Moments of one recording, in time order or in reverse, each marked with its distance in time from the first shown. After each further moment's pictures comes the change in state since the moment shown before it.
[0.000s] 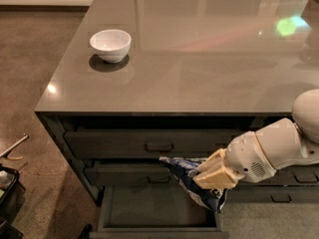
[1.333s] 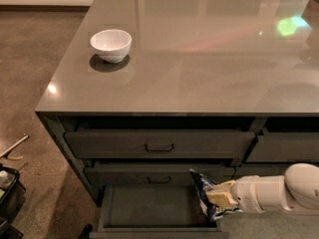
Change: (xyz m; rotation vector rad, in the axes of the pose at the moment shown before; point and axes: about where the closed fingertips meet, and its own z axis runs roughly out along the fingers) arm 0.153 -0.105 0.070 0.284 -0.132 0.365
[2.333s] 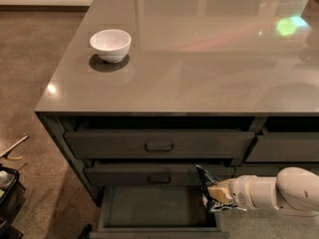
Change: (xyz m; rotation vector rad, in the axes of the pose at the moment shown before) arm 0.008 -0.046 0.023 0.136 -0.018 0.074
